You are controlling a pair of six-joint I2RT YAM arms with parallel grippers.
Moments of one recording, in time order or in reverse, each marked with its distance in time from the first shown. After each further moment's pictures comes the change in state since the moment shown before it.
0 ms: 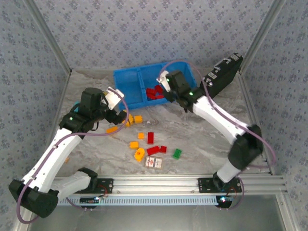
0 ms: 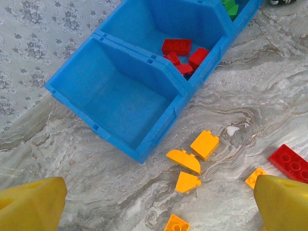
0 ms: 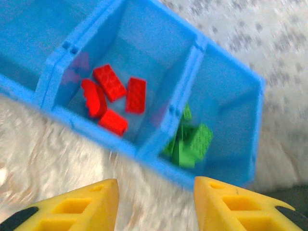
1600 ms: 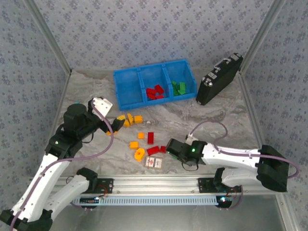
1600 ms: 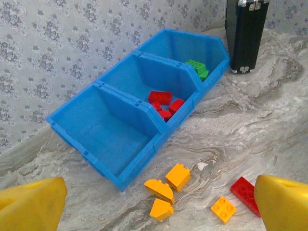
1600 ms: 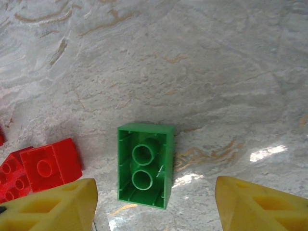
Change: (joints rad) left arm -0.007 -0.311 -0.156 0.099 0.113 -0.113; right arm 0.489 -0.333 -0.767 -0.148 -0.016 1.808
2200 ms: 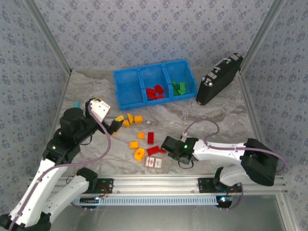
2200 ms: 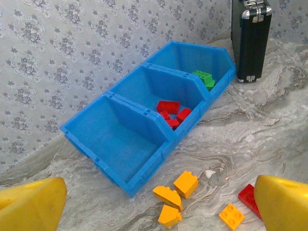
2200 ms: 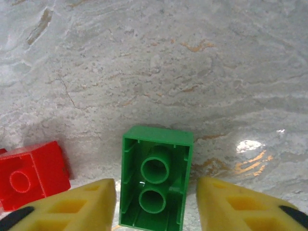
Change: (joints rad) left arm -0.019 -0.049 -0.017 0.022 -0.047 0.014; right arm -0.052 0.141 0.028 0.064 -0.070 -0.102
